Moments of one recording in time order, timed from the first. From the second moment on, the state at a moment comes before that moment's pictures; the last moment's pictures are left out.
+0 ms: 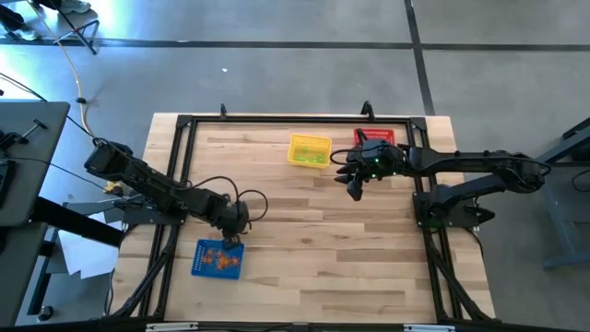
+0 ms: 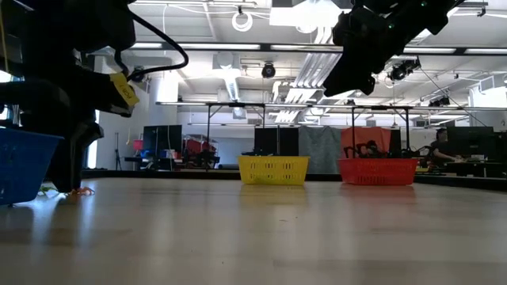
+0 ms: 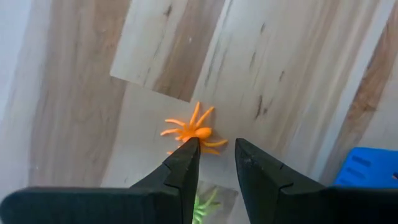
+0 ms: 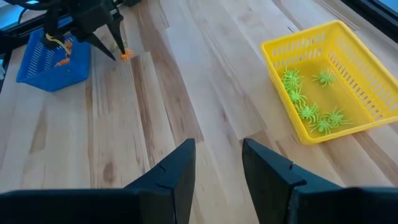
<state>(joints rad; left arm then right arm) -0.31 1.41 0.60 -0.52 -0.08 -0.62 -0.20 1.14 0.77 -0.28 -0.08 0.24</state>
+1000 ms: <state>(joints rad) -0.30 1.41 0.68 -0.58 -0.13 -0.50 -0.20 1.14 0.77 -0.27 -0.08 0.23</state>
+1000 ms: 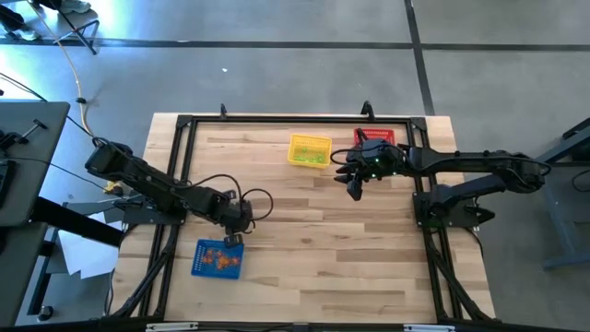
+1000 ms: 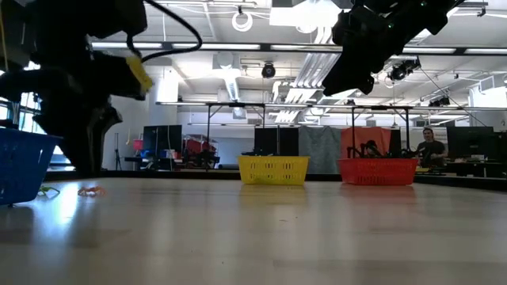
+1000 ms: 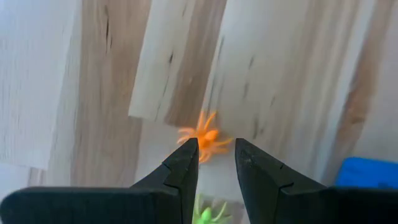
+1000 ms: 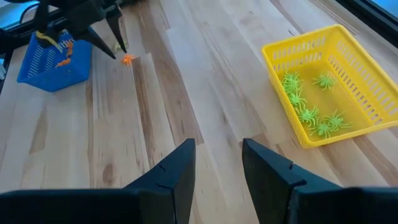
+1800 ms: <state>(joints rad) -0.24 1.41 0.56 -0.45 -0.11 -0.55 -0.20 1.14 0.77 -0.27 -0.08 0.24</state>
